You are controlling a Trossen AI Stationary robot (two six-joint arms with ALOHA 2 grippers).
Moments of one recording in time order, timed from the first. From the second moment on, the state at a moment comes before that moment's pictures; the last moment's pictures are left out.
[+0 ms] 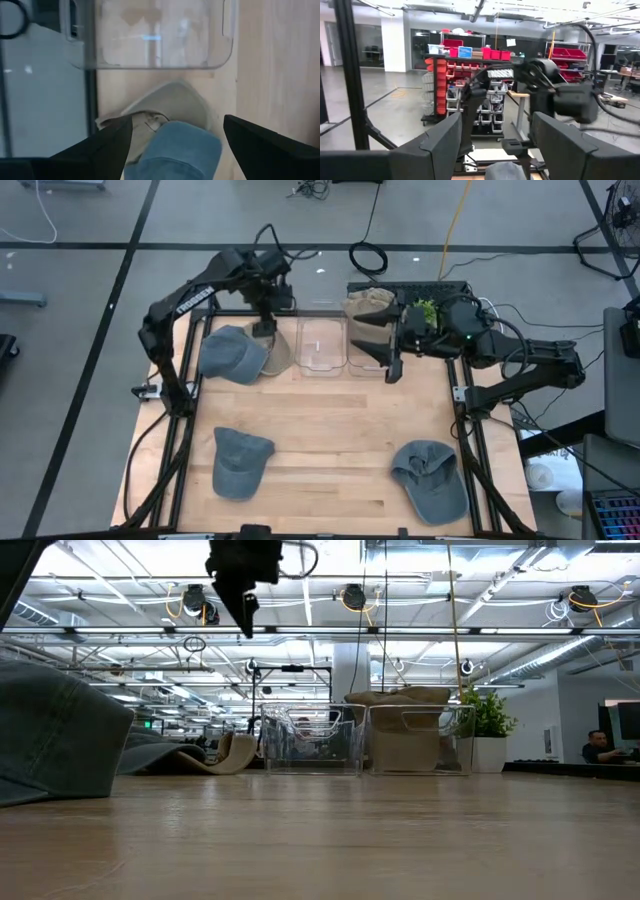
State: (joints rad) left arm 0.61 1.80 2.01 -1.50 0.13 0.60; right arm -0.01 1.18 1.34 -0.01 0.08 -0.05
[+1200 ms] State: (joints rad) left arm 0.74 1.93 1.62 -1.14 0.18 1.00; right arm 0.00 1.19 1.34 -0.13 0.07 -0.04
